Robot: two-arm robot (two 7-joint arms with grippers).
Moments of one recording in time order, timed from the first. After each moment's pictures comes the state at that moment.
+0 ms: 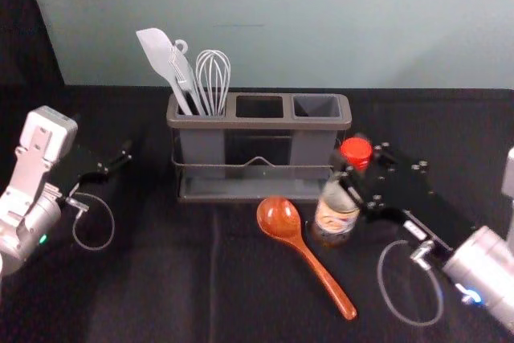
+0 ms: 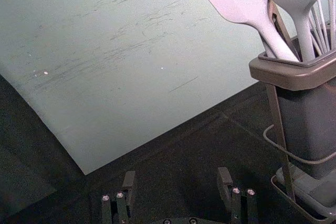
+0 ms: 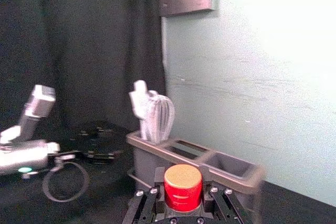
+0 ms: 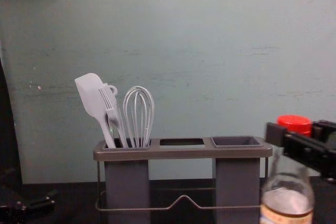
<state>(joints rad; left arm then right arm) -0.20 0.60 0.45 -1.41 -0.25 -0.12 0.03 -0.16 0.46 -0.22 -1.92 0.37 -0.09 0.36</state>
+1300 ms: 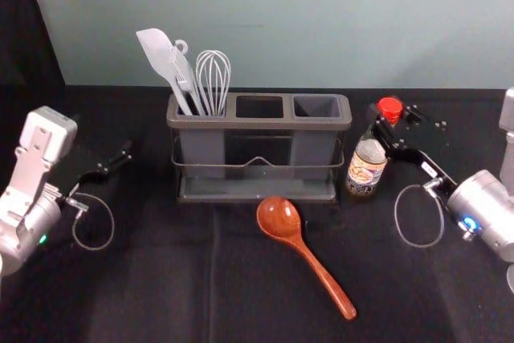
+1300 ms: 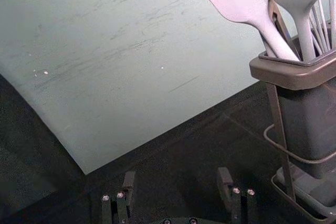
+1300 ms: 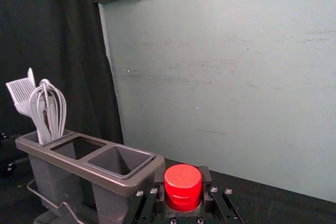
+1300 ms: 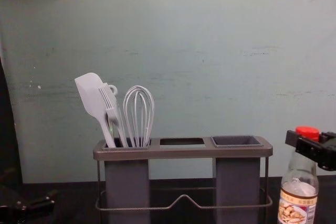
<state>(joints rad) -0.20 0.60 0.45 -1.41 -0.25 -0.12 0.03 0.15 0.38 -0.19 -1.46 0.43 -0.13 0.41</state>
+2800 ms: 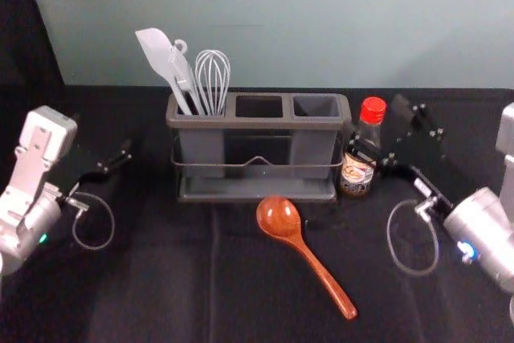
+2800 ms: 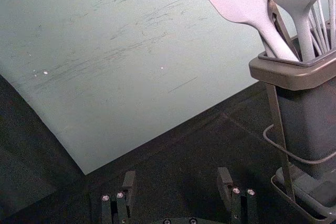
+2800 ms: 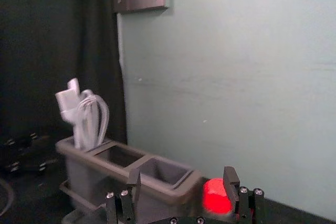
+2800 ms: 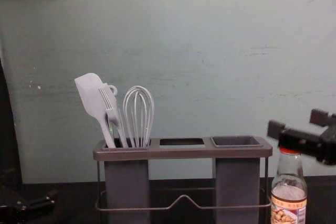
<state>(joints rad) -0.20 0.60 0.45 -1.41 -0.25 -0.12 0.03 -0.01 0.39 -0.19 -1.74 0.33 -0.09 0.32</state>
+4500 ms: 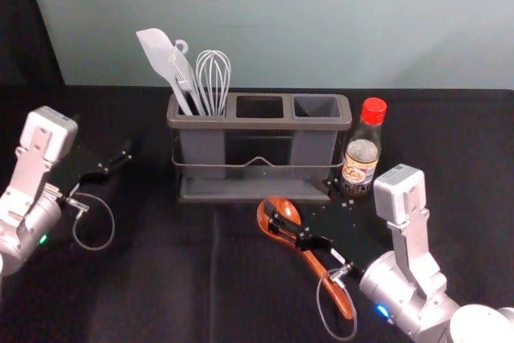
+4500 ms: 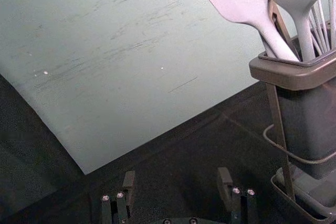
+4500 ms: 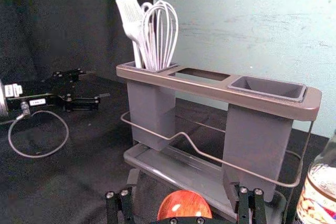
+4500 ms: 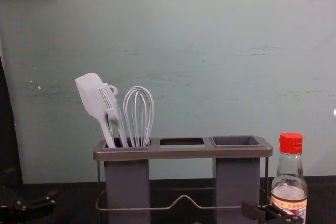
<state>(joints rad) -0.20 0.60 0.45 -1.41 -0.25 -0.12 0.03 -0.05 0.26 -0.34 -1.63 0.15 -0.06 0.28</state>
